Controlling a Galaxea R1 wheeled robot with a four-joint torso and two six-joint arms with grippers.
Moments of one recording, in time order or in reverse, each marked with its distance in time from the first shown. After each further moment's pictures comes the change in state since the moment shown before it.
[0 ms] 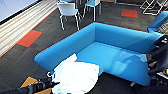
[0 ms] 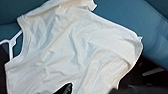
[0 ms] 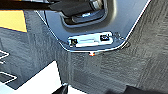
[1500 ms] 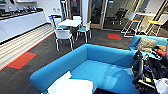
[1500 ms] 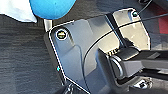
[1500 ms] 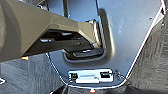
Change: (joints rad) left arm 0.711 0.451 -0.737 0.410 -0.234 -0.001; right arm -0.039 0.000 -0.001 0.000 -0.006 0.000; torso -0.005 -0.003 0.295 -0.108
